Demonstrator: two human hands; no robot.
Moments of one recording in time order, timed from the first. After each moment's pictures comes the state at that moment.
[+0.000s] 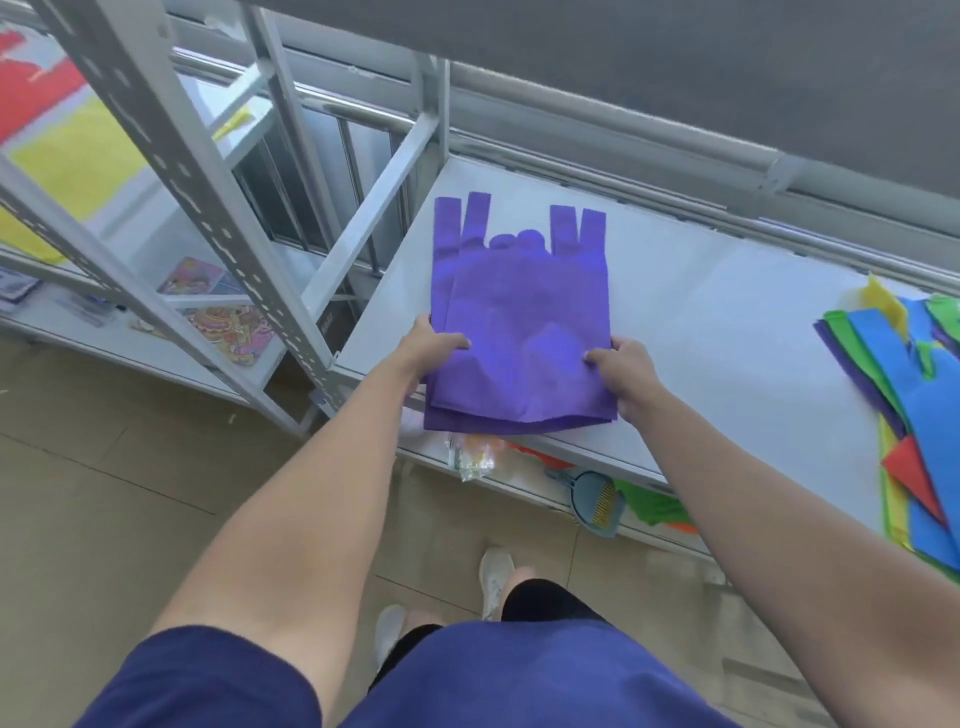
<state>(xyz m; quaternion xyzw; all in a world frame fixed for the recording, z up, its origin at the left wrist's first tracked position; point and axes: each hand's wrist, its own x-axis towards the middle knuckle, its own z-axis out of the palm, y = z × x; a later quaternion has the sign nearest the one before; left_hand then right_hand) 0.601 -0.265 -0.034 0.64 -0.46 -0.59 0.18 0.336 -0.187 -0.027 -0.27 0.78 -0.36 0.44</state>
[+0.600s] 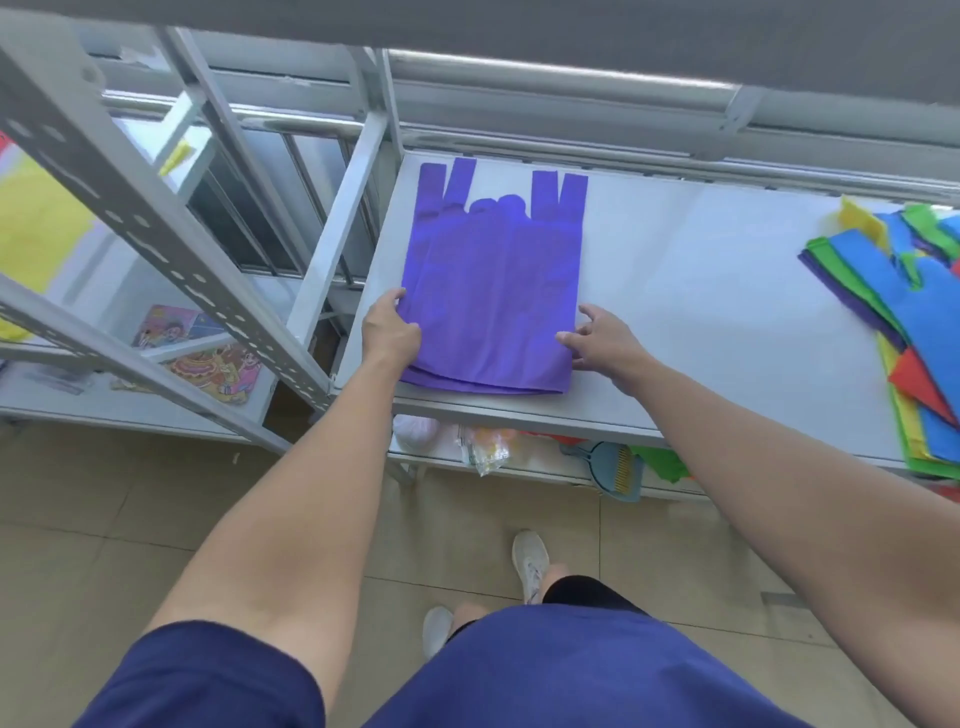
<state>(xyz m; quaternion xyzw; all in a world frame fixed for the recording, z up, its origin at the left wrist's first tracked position) 0.627 -0.305 -0.047 0.67 -0.58 -0.41 0.23 0.354 -0.188 -0.033 -0.32 0.74 -0.34 0.48</state>
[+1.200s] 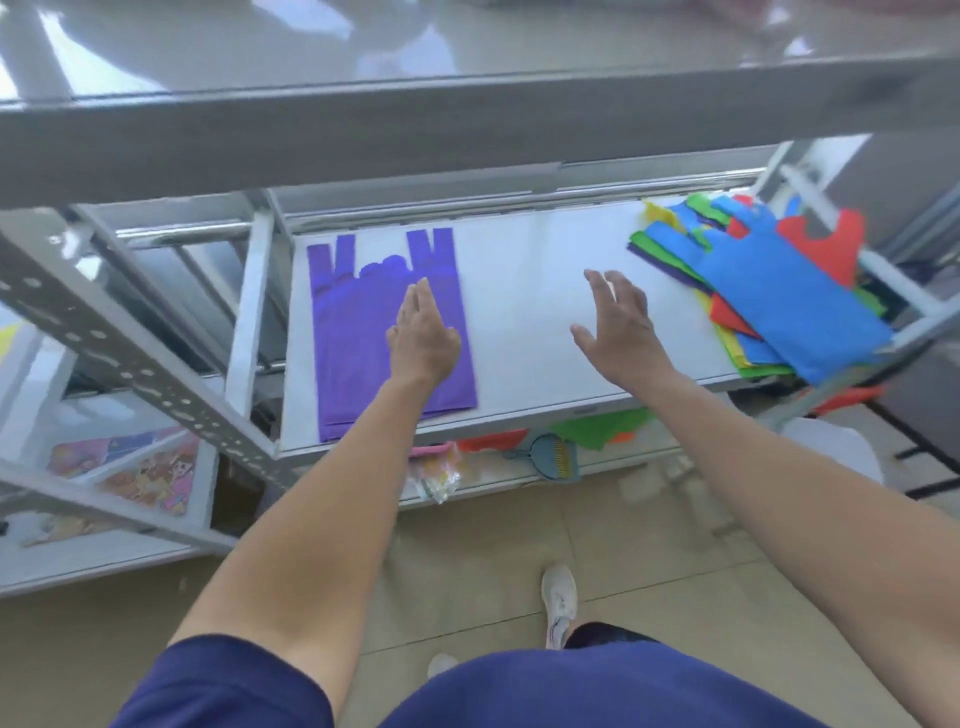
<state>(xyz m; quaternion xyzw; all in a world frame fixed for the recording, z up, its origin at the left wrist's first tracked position) 0.512 -0.223 0.046 0.47 -0.84 -0.26 0.12 0.319 -0.040 0.083 -0.45 0.87 -0.21 0.05</state>
